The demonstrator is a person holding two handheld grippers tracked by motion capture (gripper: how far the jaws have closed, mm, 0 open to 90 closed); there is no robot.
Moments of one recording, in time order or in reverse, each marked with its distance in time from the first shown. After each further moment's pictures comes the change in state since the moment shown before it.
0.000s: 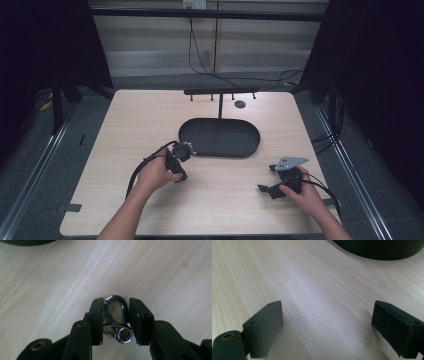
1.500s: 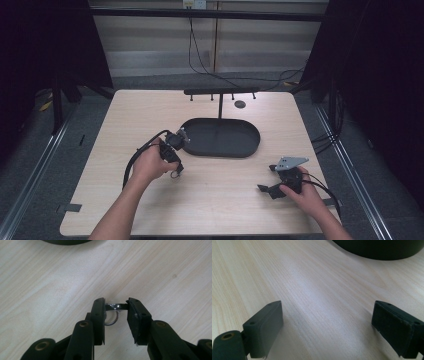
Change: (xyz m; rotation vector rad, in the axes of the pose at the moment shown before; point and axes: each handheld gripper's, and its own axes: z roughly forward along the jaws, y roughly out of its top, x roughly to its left) left arm 0.016 0.007 -0.033 0.004 -0.032 -0.123; right arm 0.000 0.000 0.000 0.000 0.001 0.000
